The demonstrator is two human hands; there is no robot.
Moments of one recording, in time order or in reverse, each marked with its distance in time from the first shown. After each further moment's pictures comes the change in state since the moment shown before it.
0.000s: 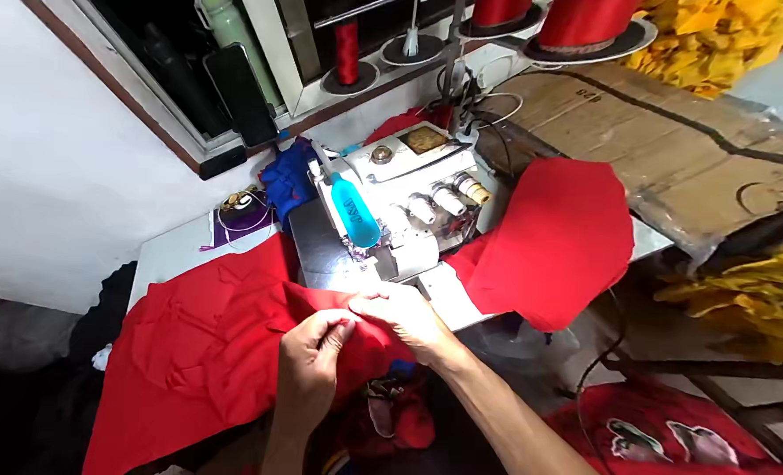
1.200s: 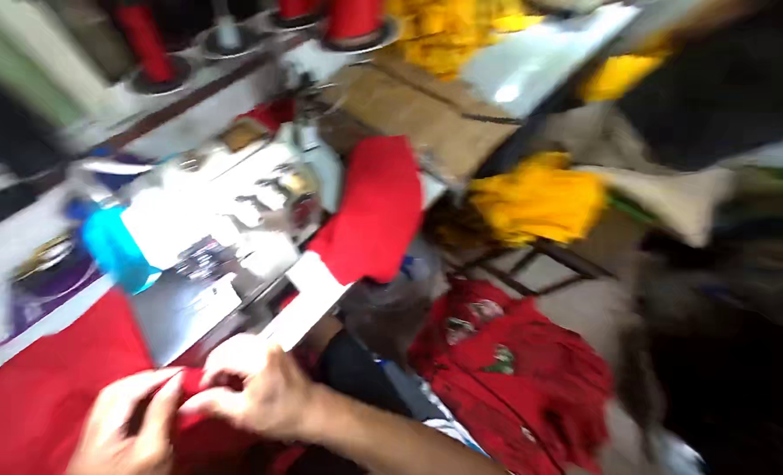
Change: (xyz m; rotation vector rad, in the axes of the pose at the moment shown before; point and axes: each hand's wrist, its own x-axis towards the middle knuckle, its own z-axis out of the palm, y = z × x) left_hand -0.005 -0.028 -0.014 0.244 -0.034 0.063; right_hand -0.035 0.042 0.031 -0.320 0.188 -0.739
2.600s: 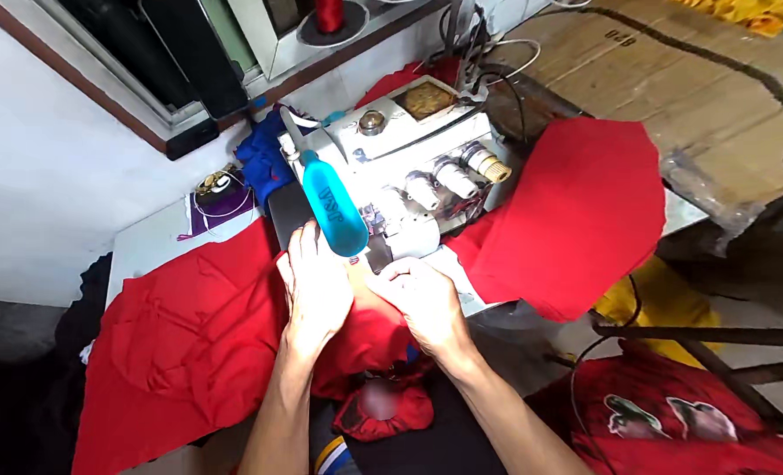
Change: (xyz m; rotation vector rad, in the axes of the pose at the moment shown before) left_hand 0.078 -0.017 0.061 0.654 -0.188 -0.116; right_hand 0.045 0.027 -0.037 -0.028 0.197 0.583
